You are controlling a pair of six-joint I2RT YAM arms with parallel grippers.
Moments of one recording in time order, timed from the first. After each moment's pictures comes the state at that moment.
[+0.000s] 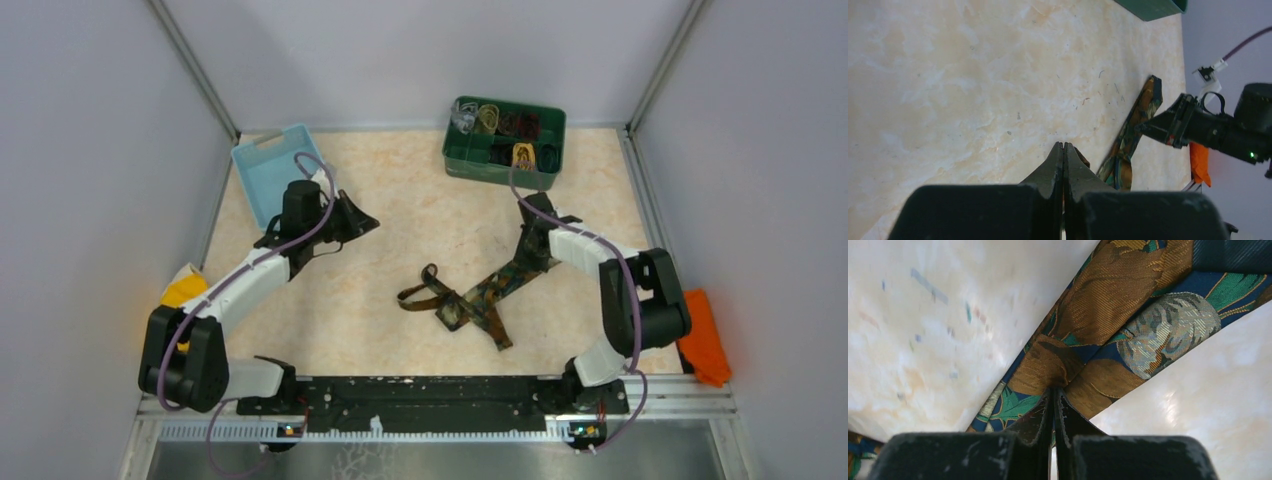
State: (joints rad) left arm -0.32 1.31 0.79 0.02 0.30 -0.68; right arm 0.30 1.55 0.84 -0.50 0.10 0.59
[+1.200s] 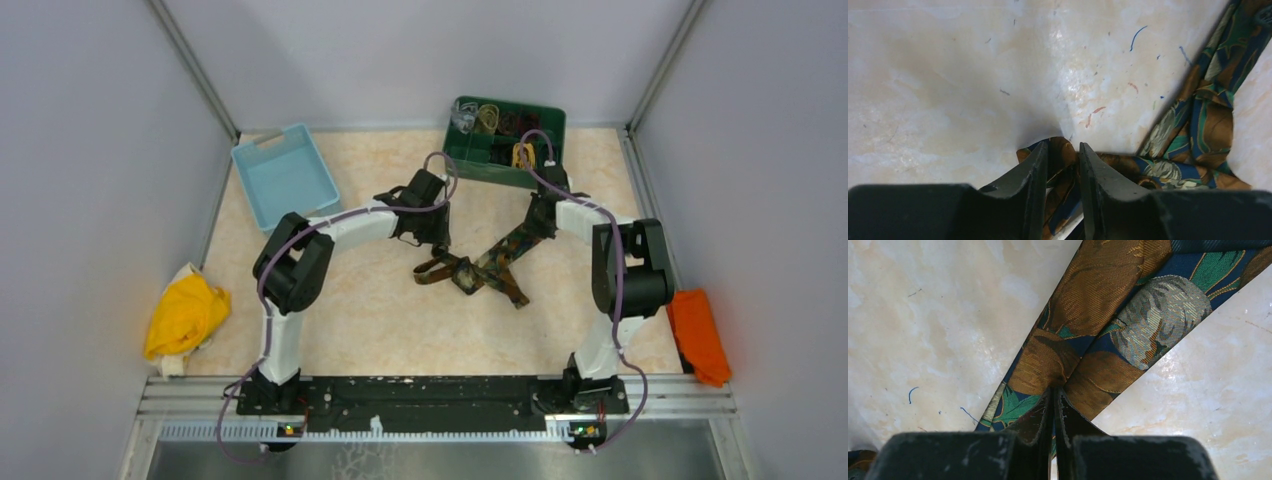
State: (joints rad) left arm -0.70 2.06 1.46 -0.30 0.08 -0.49; right arm 0.13 1.78 1.08 -0.33 0.06 0.45
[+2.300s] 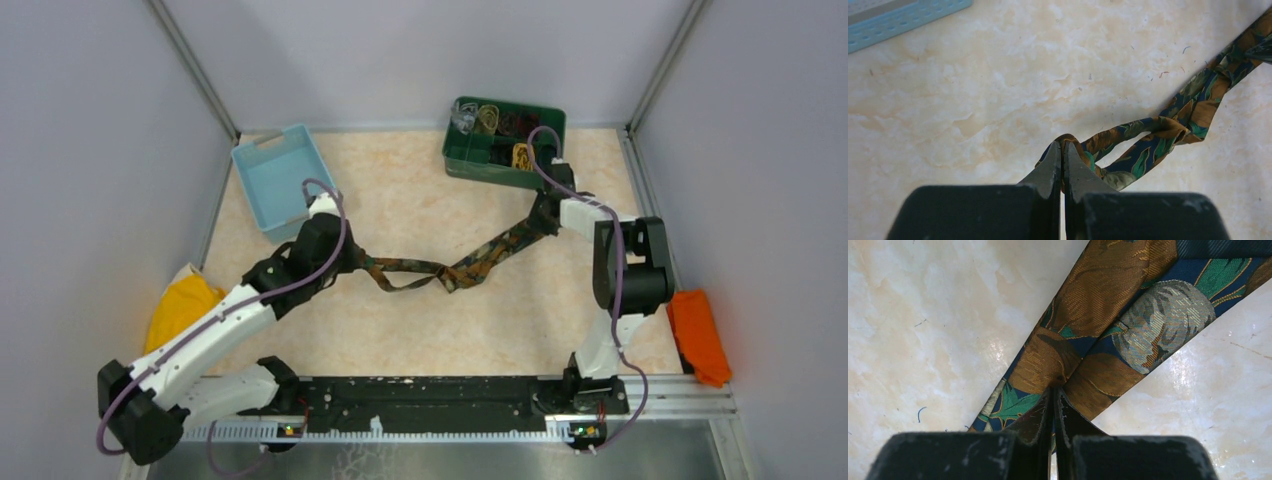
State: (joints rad) left arm -0.71 1.04 0.85 -0.46 -0.39 -0.57; right arm 0.10 1.81 1.09 -0.29 0.05 0.48
